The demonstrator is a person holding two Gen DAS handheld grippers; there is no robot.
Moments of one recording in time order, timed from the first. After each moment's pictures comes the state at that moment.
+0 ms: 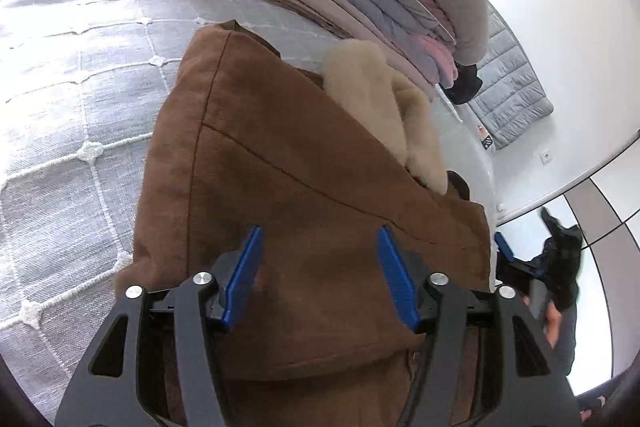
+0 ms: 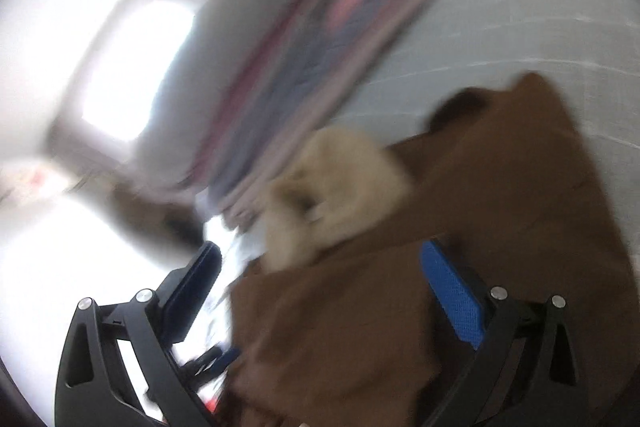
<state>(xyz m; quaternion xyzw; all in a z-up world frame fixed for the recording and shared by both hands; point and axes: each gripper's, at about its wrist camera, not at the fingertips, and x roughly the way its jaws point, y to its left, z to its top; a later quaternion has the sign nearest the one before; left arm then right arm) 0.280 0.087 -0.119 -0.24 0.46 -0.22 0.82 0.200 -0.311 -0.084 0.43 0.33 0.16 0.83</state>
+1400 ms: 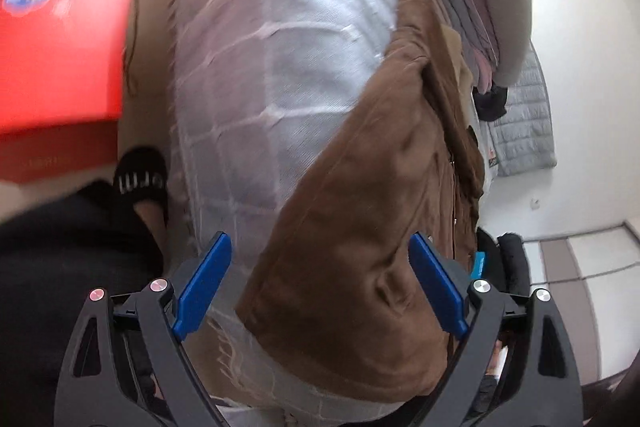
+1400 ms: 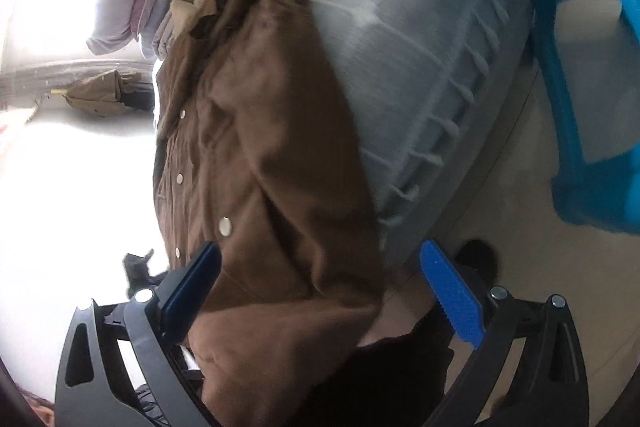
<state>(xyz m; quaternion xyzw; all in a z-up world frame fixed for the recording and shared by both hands) -0.028 0.278 -0.174 -0.41 0.53 -0.14 0.73 -0.097 -0.436 -0.171 0.44 0.59 0.15 0.66</state>
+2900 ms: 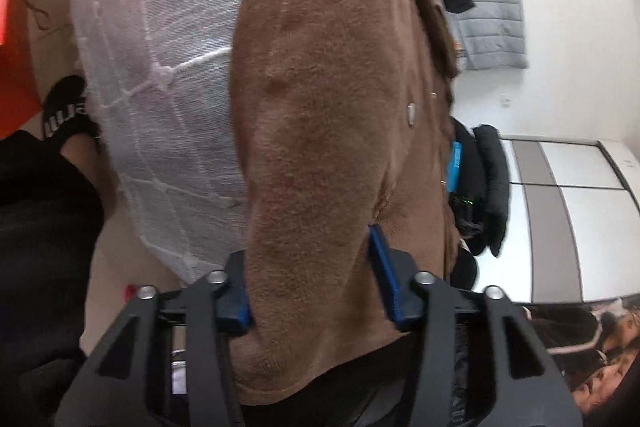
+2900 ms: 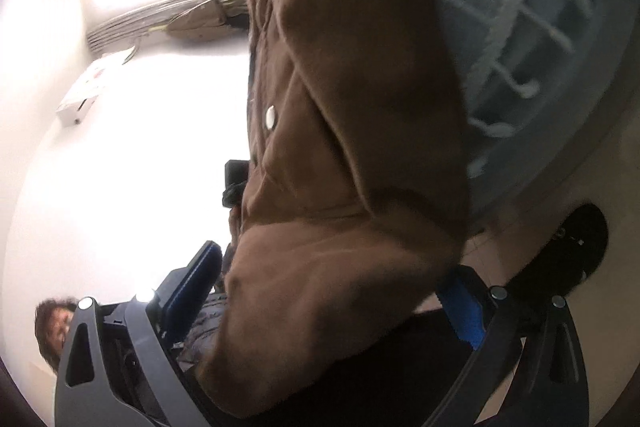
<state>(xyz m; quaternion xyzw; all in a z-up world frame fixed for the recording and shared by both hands) -0.021 0.158 -0.210 -0.35 0.63 -0.29 0.63 -0.100 -0.399 -0.222 0.48 0.57 0.39 0.54</state>
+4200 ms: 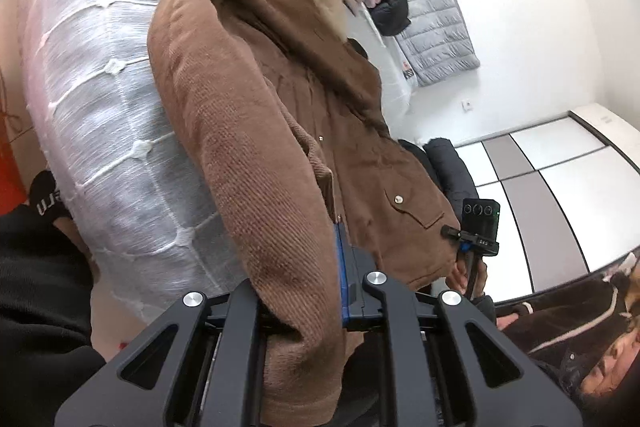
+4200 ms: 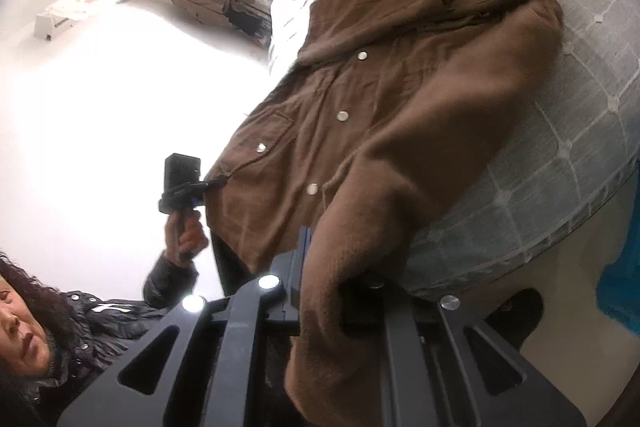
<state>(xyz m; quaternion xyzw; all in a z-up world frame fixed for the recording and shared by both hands) -0.019 0.148 -0.086 -0.33 0.53 -0.35 0.71 -0.090 -0.330 -0.059 0.31 0.54 0.34 0.71</state>
